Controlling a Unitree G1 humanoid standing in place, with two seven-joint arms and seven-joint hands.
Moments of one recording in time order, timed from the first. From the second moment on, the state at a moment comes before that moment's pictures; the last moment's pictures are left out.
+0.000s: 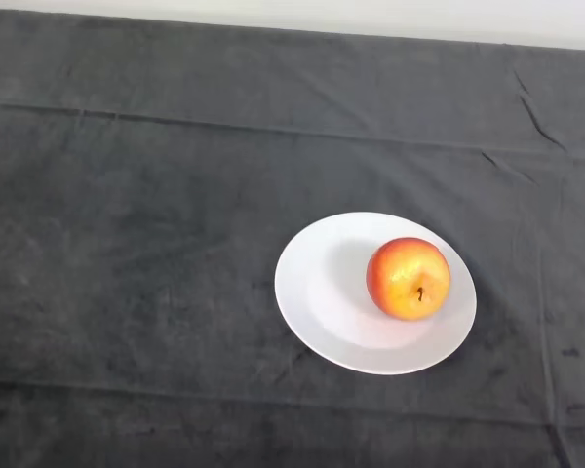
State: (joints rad) left arm -0.76 0.81 0.30 1.16 -0.21 -0.74 0.19; right arm -0.38 -0.38 -1.01 1.73 -0.04 -1.19 -0.10
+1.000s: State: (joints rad) left arm -0.76 0.81 0.30 1.16 -0.19 -0.74 0.19; right arm -0.38 -0.38 -1.01 1.73 -0.04 -1.19 -0.10
